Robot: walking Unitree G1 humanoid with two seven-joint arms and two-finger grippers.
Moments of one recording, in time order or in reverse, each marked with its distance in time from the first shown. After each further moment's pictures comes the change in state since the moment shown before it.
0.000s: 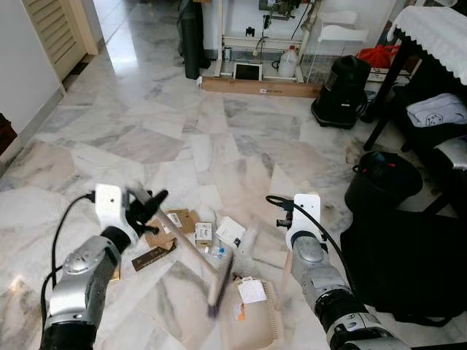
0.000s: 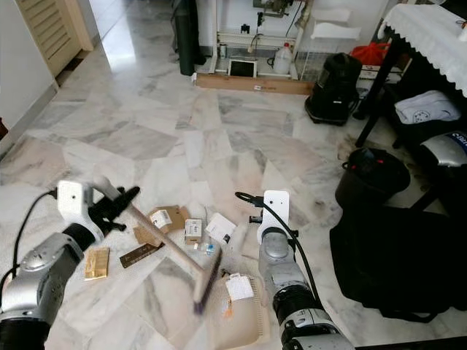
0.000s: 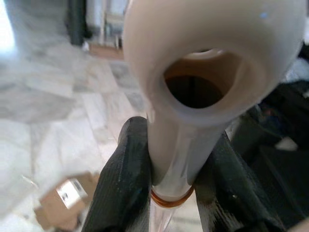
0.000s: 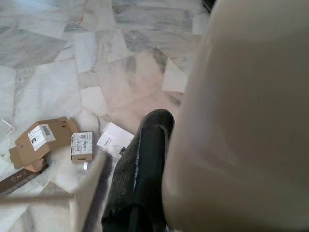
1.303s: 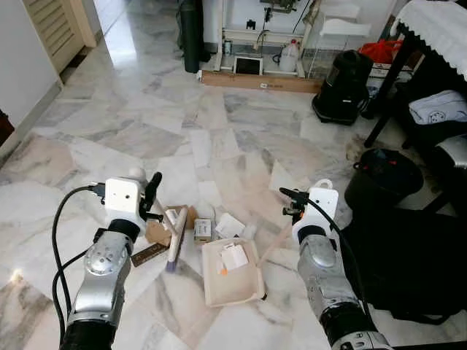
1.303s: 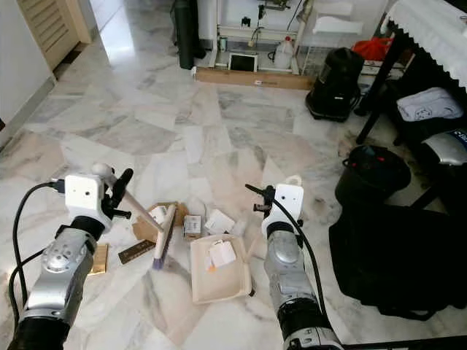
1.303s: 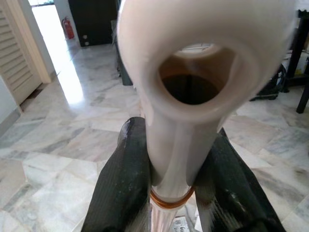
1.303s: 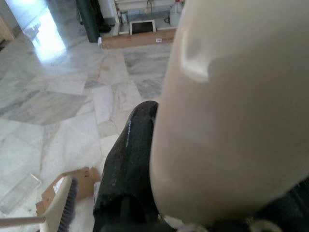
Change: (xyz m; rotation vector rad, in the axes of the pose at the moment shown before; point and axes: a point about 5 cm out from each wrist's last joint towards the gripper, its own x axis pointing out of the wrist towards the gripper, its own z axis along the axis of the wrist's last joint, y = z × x) left arm 0.009 -0.020 -0.006 0.282 -0.118 0.175; right arm -0.014 -0.007 0.025 0.138 -0.266 0.075
